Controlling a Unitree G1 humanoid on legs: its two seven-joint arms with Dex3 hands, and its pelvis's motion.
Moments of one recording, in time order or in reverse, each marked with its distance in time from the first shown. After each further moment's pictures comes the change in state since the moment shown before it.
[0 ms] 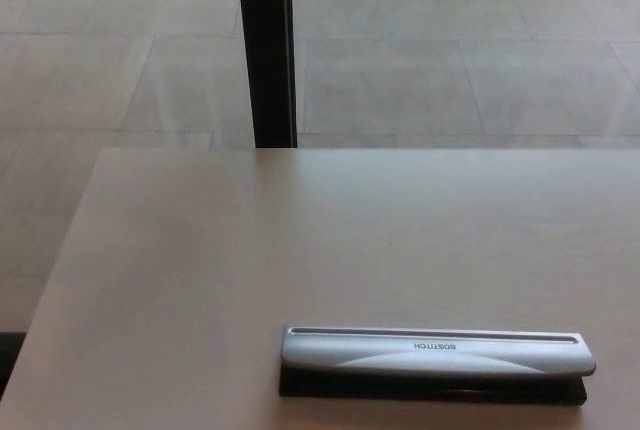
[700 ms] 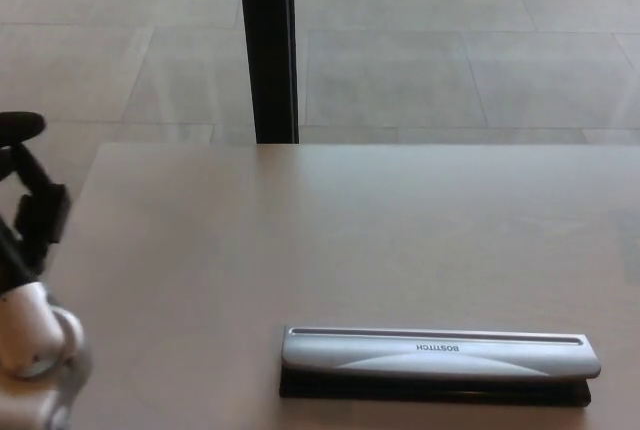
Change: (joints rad) left_arm -0.498 -0.211 -0.383 -0.490 0.126 -0.142 0.256; right_arm -0.166 0.096 0.413 -0.647 -0.108 -0.039 0.045
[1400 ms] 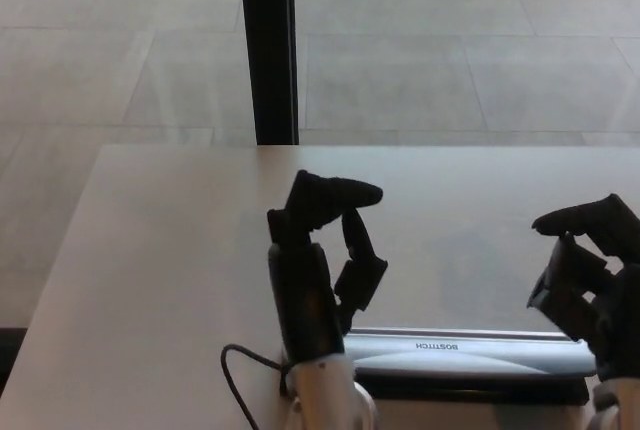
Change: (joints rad) left_arm -0.104 -0.493 -0.526 0.206 0.317 -0.185 0.133; right_arm -0.058 0.540 0.440 -0.068 -0.140 -0.177 -0.066
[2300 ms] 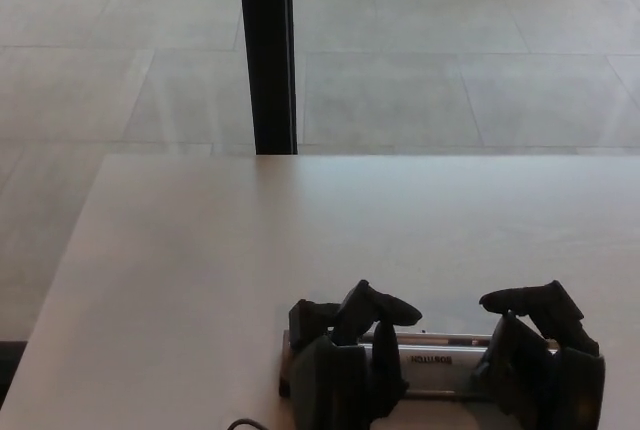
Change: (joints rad) left_arm 0.012 -0.040 -0.182 0.510 0.252 -0.103 0.166; right_arm 0.003 0.215 0.033 0.426 -0.129 -0.332 -0.160
